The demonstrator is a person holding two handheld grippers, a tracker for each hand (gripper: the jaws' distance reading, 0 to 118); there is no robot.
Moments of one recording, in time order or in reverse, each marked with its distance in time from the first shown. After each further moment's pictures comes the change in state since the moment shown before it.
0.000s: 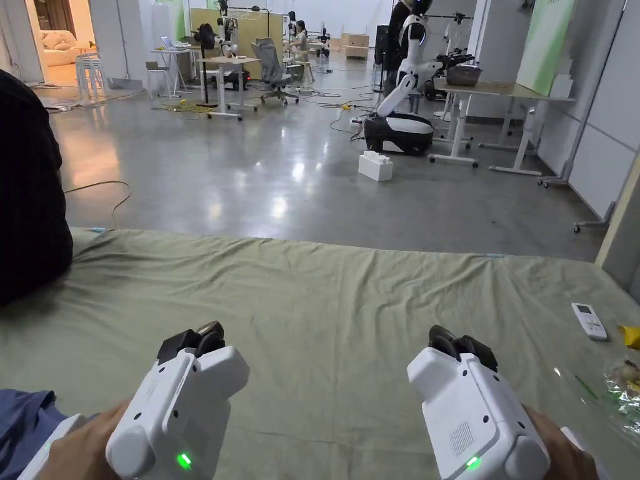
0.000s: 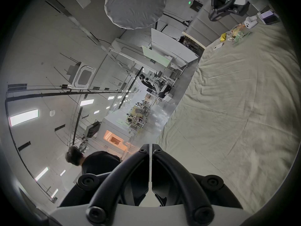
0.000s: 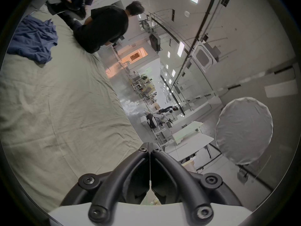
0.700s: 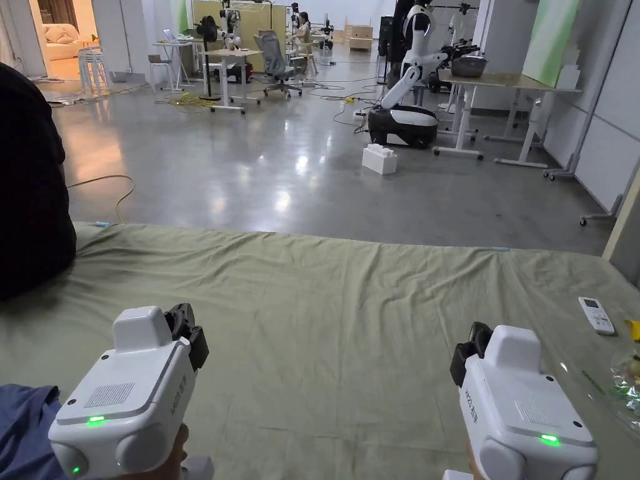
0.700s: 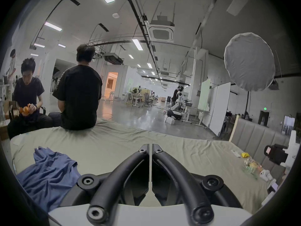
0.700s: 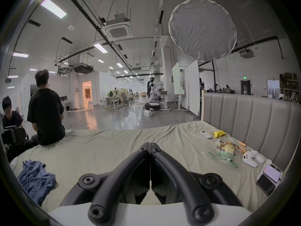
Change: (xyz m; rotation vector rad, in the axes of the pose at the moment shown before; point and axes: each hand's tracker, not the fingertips) left arm -0.051 -0.021 -0.001 -0.041 0.044 1.235; right arm 0.015 -0.035 0.002 -0.199 -0.129 -1.157
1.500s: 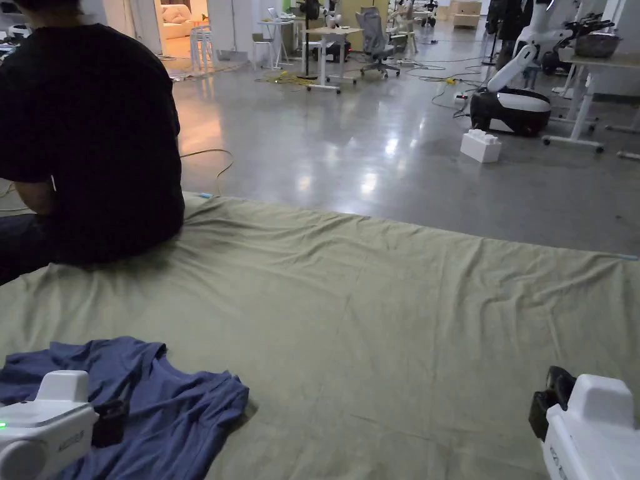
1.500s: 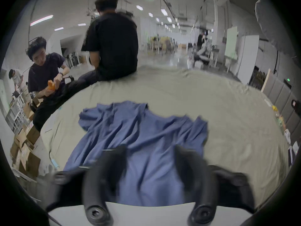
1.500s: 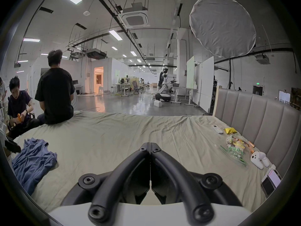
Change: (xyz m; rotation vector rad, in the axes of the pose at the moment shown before) left arm -0.262 -0.065 0.013 -0.630 0.232 -0.127; right arm -0.032 -0.043 -0.016 -0.105 0.132 0.093
